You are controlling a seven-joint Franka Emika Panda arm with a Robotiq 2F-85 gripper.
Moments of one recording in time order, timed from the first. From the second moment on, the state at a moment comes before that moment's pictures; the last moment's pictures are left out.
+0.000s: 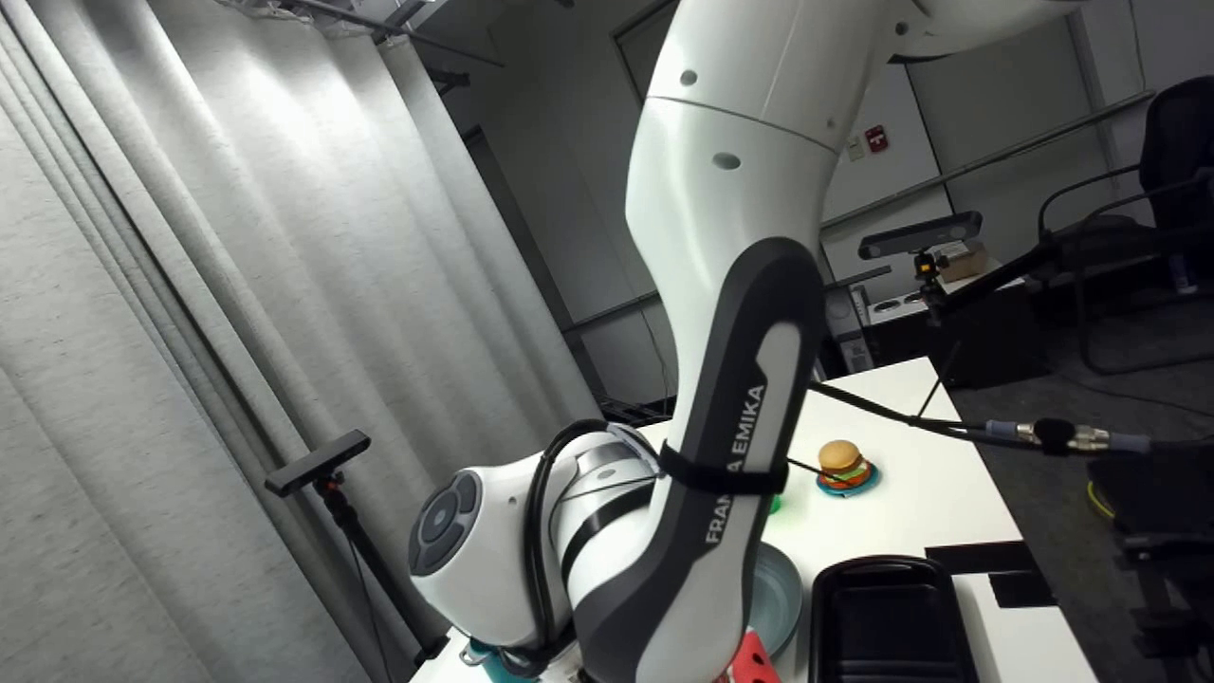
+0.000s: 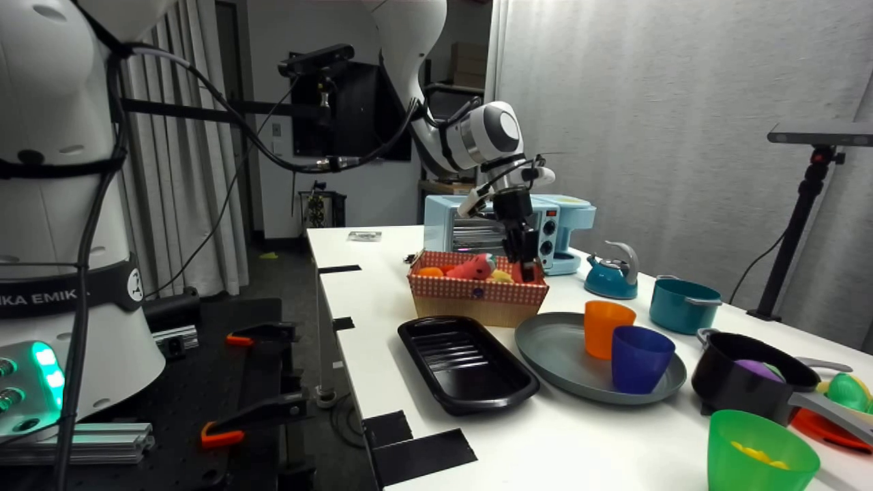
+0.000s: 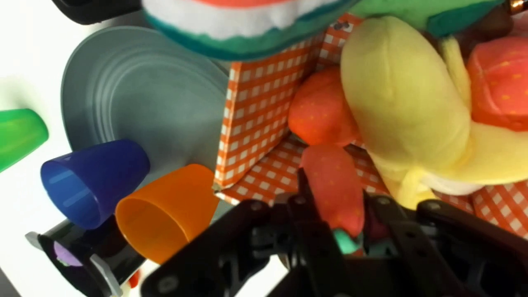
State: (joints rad) arm 0.40 0.65 -0.16 -1.75 -0.47 2.32 0.81
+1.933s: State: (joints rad) arm 0.23 0.58 -0.17 -1.77 -0.57 2.23 0.79
